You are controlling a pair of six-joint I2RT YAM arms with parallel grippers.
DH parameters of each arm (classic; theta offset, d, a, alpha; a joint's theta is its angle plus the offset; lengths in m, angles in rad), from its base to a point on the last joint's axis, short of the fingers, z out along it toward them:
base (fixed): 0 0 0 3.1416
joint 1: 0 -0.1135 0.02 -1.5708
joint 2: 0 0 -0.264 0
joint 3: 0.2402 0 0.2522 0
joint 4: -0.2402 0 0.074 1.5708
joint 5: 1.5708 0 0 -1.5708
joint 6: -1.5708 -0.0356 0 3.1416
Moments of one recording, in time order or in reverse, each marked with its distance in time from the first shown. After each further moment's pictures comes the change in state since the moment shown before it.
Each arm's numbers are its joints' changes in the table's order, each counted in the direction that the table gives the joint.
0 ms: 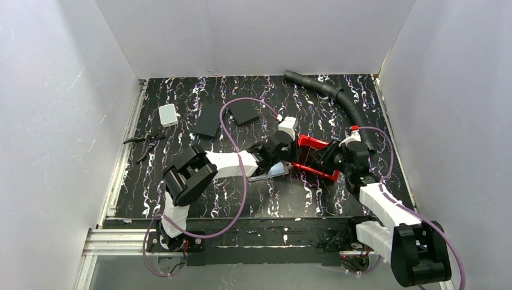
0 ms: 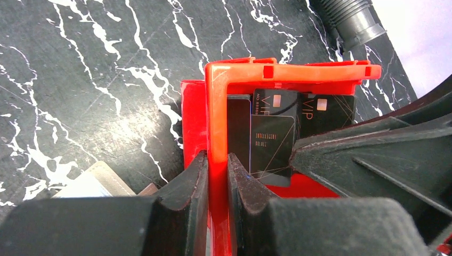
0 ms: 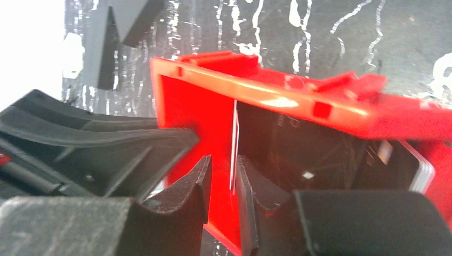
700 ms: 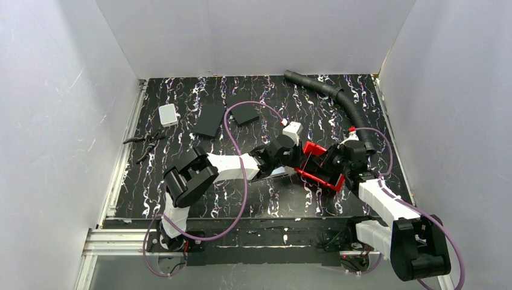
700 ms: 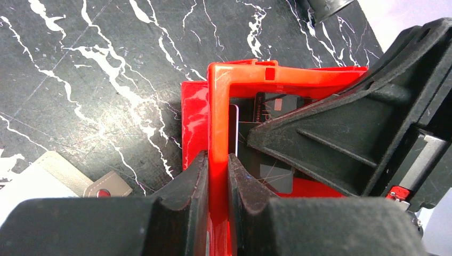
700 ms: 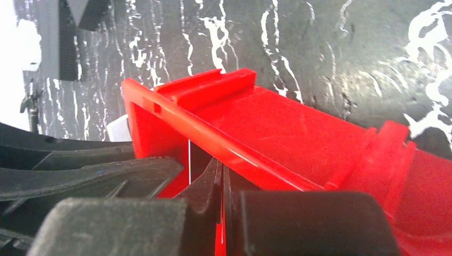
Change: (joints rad) left arm 0.032 0.001 -0.019 0.022 0.080 0.008; right arm -0.005 -0.040 0.024 -0.077 0.006 0.005
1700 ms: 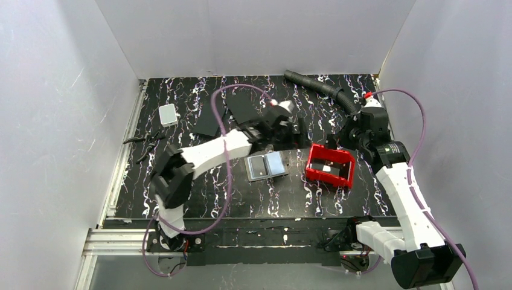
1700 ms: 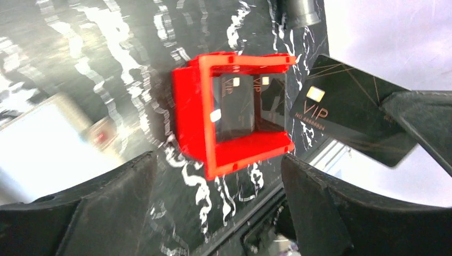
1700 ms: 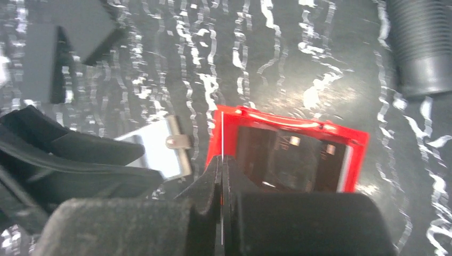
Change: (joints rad) left arm -0.077 0.025 0.370 -0.585 0.145 0.236; right arm -0.001 0.077 0.640 -0.802 0.268 0.250
